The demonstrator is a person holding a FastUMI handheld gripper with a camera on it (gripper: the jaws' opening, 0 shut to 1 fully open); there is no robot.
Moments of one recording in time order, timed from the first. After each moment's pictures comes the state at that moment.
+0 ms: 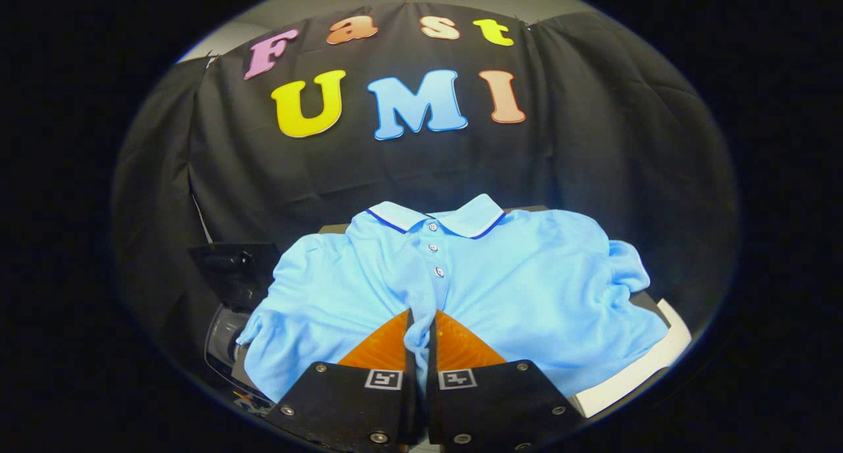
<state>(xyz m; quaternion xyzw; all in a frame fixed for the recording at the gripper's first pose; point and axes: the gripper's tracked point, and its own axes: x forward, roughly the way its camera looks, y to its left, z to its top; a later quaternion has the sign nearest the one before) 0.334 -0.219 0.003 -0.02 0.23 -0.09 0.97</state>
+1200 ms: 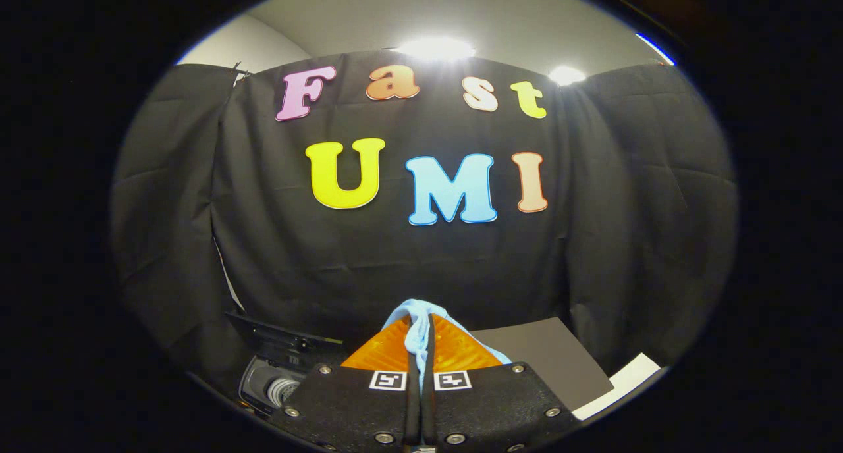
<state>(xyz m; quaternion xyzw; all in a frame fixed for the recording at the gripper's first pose) 0.370 -0.105 0.210 -0.03 0.10 -0.07 0.99</state>
